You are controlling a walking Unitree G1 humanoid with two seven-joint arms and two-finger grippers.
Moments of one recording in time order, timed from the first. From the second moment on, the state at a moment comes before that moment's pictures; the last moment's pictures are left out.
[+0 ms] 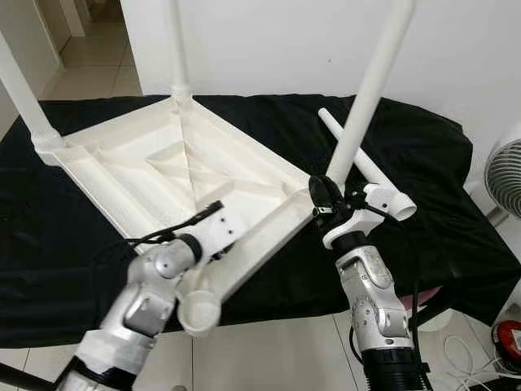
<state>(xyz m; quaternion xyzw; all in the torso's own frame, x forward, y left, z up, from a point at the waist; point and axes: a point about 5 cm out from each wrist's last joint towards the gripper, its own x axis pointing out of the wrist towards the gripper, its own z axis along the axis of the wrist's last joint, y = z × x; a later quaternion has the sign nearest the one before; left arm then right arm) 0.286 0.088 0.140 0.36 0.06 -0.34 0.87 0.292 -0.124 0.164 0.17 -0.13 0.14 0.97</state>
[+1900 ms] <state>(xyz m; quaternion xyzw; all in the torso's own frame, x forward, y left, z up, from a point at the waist) 0.250 0.180 0.139 0.23 0.08 -0.53 0.81 0.268 -0.149 0.151 0.09 -0.09 0.17 0.98</state>
